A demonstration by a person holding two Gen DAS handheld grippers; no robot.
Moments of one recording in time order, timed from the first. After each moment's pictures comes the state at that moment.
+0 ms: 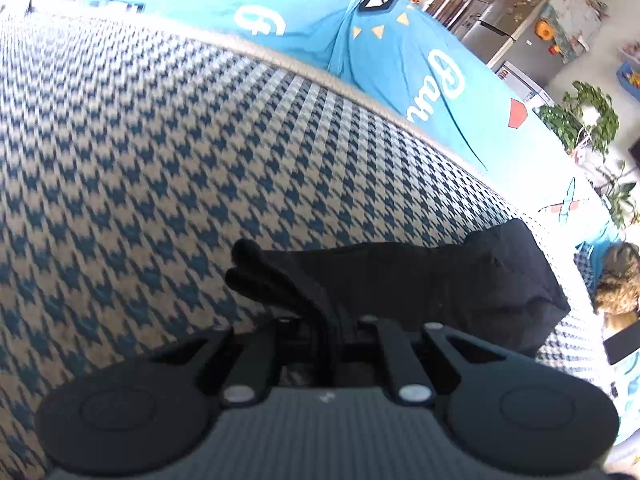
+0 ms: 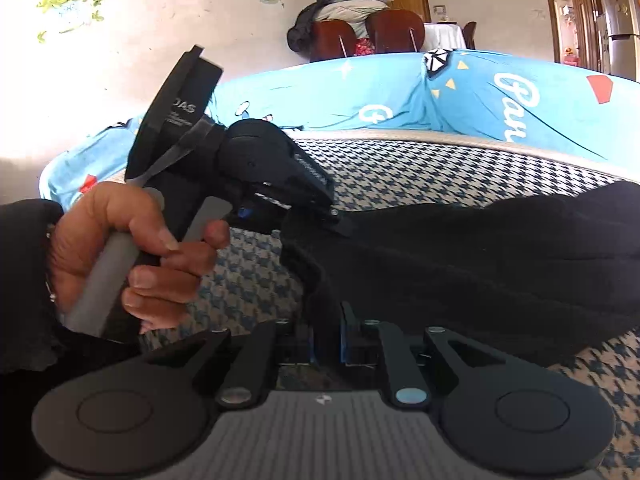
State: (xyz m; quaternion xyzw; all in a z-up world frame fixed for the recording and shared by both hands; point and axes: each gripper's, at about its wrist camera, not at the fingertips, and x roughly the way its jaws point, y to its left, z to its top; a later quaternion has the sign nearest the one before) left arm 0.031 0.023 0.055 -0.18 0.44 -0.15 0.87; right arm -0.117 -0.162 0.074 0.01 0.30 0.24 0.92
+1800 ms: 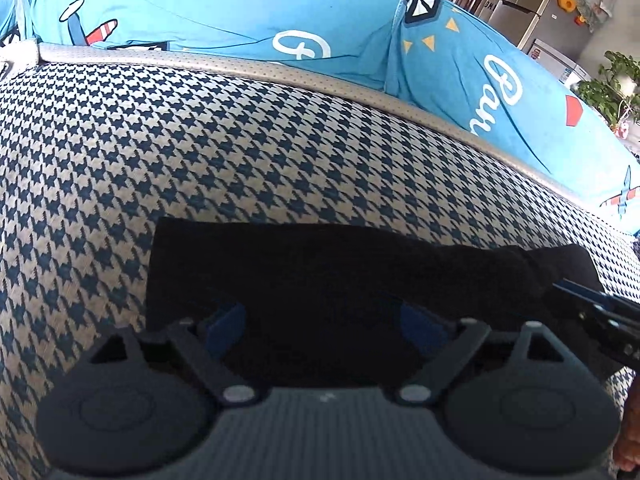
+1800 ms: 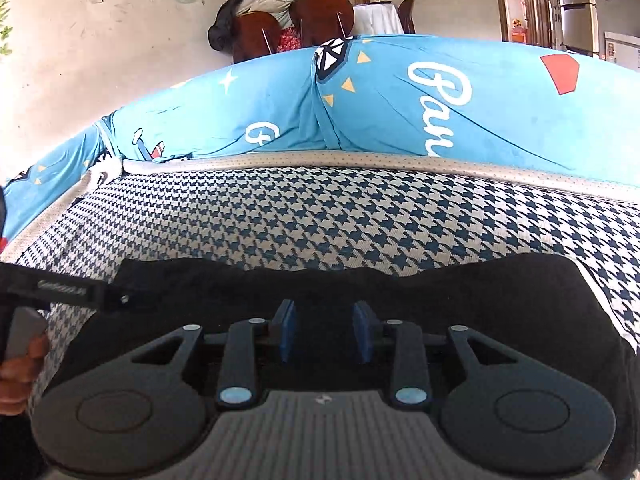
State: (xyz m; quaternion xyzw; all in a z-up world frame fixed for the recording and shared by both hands) left arm 0.074 0.057 0.055 -0.11 0.46 -0.10 0.88; right arm 0.038 -0.227 0.076 0.03 0.34 0.15 0.93
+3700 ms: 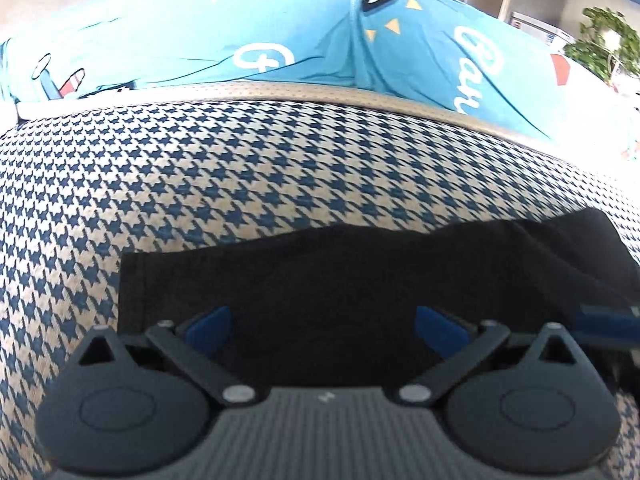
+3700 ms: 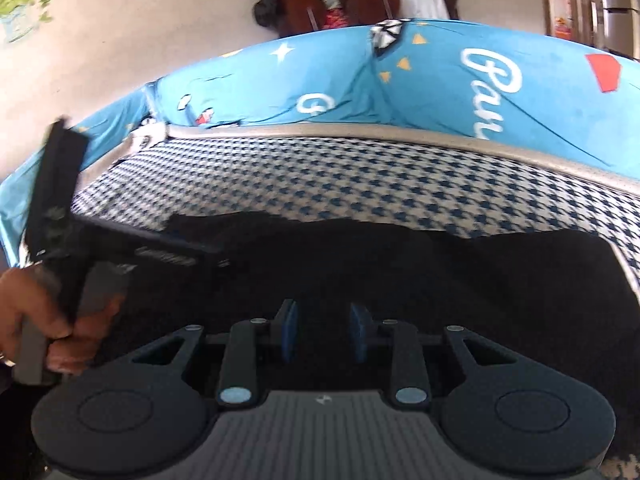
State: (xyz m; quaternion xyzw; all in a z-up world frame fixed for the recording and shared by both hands) left arm 0.082 0.022 0.035 -0.02 0.43 -0.09 0.90; right arm 0.000 -0.198 0.069 0.01 0.35 0.22 0.91
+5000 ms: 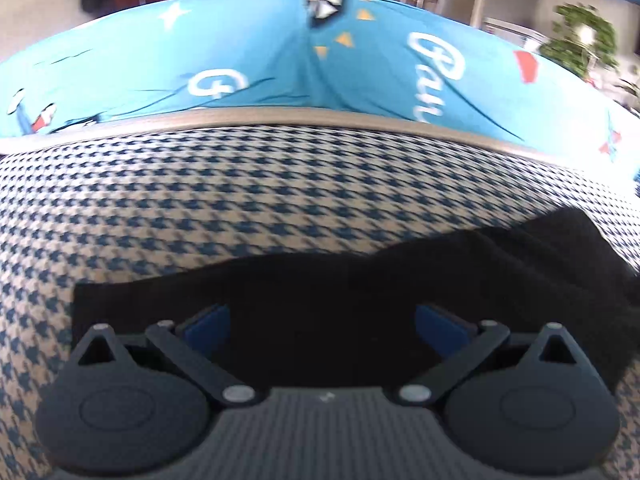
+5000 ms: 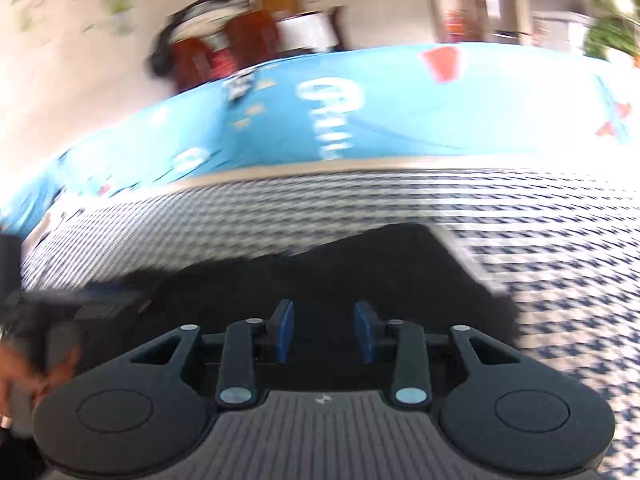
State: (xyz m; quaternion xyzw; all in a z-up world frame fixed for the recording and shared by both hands) left arm 0.074 -0.021 0.032 0.00 0.39 -0.14 0.91; right arm -0.026 -0.300 0.096 0.09 0.33 0.03 0.94
